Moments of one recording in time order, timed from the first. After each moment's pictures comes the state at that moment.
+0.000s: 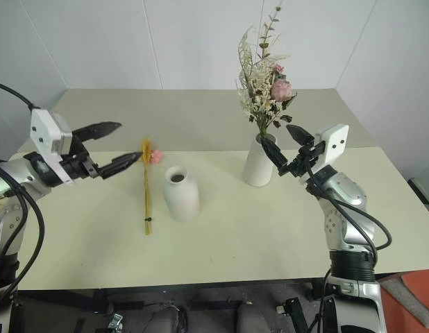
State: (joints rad) left arm -0.47 0.80 0.25 -0.26 -0.45 0.48 -0.70; right arm -0.50 -0.46 -0.23 0.01 0.48 0.18 0.66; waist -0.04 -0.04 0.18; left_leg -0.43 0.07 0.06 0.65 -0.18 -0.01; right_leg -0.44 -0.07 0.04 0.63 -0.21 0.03
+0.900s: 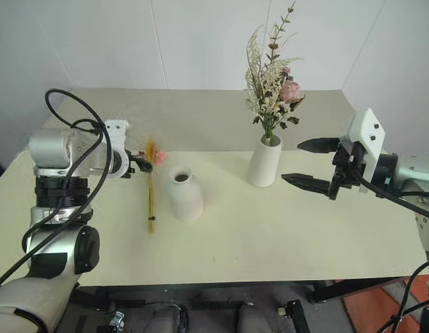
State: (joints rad) left arm -1.09 0.40 0.19 0.33 -0.23 1.61 -0.06; right arm -0.43 -1.02 -0.22 -0.22 0.59 0.51 1.04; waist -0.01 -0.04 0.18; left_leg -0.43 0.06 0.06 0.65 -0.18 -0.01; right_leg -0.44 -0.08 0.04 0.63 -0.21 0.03
